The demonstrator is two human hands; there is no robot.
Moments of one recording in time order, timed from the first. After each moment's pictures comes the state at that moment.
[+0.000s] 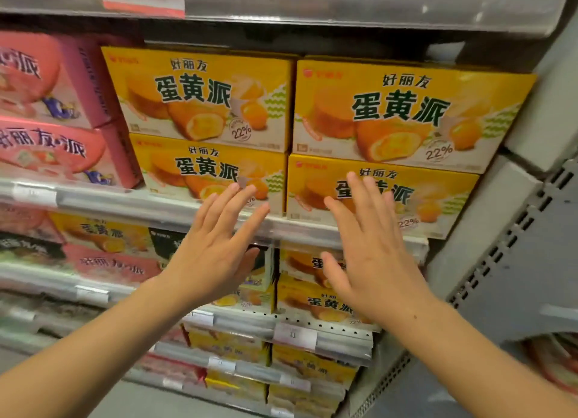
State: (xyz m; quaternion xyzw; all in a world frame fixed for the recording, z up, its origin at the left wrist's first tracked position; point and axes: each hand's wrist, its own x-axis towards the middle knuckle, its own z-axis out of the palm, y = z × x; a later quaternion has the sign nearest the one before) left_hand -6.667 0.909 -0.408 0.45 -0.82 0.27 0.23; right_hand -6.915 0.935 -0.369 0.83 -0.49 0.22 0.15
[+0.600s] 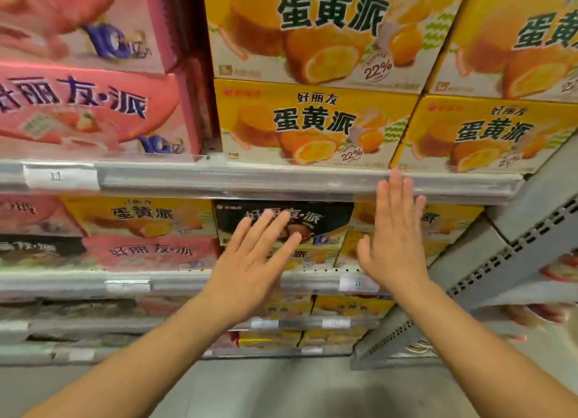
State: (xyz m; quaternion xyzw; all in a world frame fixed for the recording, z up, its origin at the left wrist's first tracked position) left_hand -6.530 0.908 -0.509 0.38 -0.89 0.17 0.19; right_hand -6.782 0.920 -0.471 0.69 -0.69 0.19 0.15
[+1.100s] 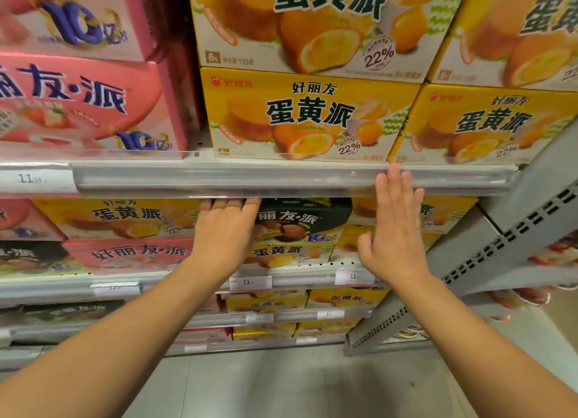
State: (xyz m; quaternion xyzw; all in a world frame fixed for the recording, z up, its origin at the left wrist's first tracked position) left_hand -6.530 0.853 -0.481 0.55 -0.82 0.09 0.12; right_hand -6.785 0.919 -0.479 0.68 -0.69 0.22 0.14
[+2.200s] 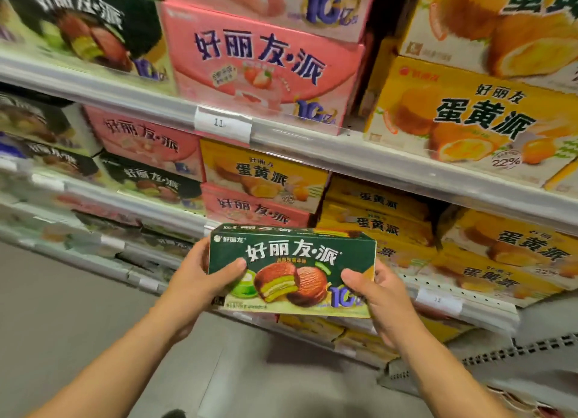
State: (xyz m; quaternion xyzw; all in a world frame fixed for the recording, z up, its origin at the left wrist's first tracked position) left_hand -6.355 0.986 -0.546 0.54 -0.36 -0.56 0.52; right_hand -6.642 0.948 -0.551 0.43 -0.51 0.43 -0.61
